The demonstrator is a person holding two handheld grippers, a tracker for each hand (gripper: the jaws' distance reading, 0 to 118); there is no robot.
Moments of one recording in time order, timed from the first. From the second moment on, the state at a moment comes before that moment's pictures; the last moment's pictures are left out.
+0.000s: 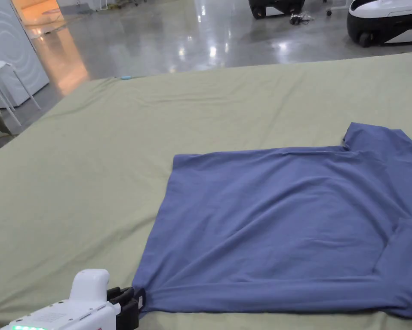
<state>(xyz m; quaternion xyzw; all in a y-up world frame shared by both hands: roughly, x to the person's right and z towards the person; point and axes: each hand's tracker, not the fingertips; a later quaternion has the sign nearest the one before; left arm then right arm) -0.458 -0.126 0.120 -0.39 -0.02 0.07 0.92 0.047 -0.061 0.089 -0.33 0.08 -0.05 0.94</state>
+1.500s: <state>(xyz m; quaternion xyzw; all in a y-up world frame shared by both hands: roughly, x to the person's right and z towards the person) -0.461 -0.066 -0.115 -0.36 0.01 0.06 0.93 0.139 -0.067 -0.131 -0.35 0.02 -0.07 0.94</state>
